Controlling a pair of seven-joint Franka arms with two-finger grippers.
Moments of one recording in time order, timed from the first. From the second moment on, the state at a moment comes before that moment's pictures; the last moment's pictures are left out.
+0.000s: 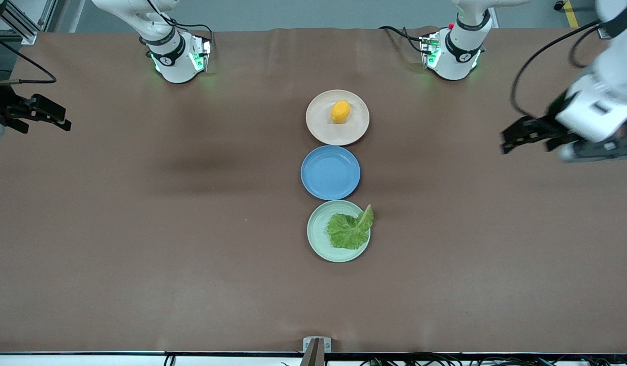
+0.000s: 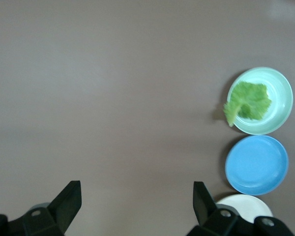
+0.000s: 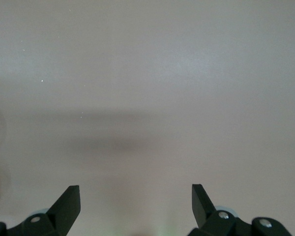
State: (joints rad) left arm 0.01 0.08 -0.23 -1.56 -0.04 1.64 -0.31; right arm -0.01 -0.10 -0.07 -1.72 0.02 1.58 -0.11
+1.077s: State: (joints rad) left arm -0.40 0.67 -0.26 -1.46 -0.01 2.24 -1.40; right arm -0.01 -0.10 -0.08 -1.72 0.02 1.58 -0.11
